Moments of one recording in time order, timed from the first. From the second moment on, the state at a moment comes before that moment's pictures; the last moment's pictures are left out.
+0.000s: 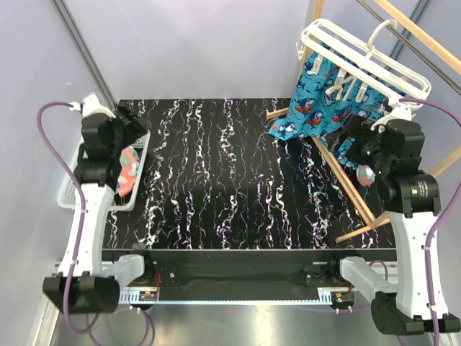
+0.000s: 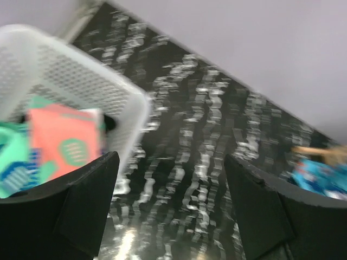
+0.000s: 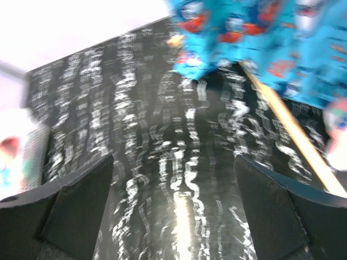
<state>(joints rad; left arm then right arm) 0.07 1.13 1.23 -0.44 -0.10 -0.47 0.07 0.94 1.45 -0.87 -0.09 0.40</state>
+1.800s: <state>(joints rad) -0.56 1.16 1.01 -0.11 0.42 -0.58 0.06 1.06 1.29 -0.76 0.52 0.34</state>
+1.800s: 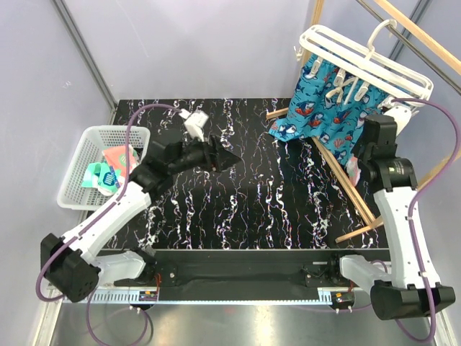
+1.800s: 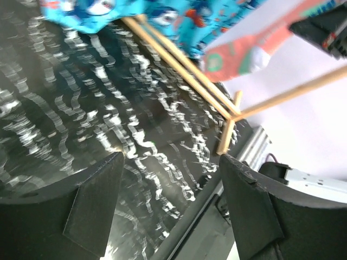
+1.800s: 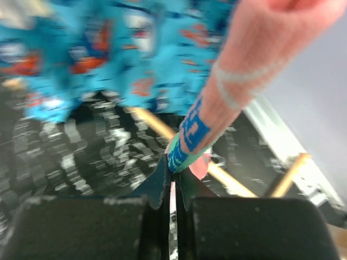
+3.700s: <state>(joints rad) -1.07 1.77 1.49 0.13 0.08 -0.23 0.06 1.22 1.98 -1.15 0.45 0.60</state>
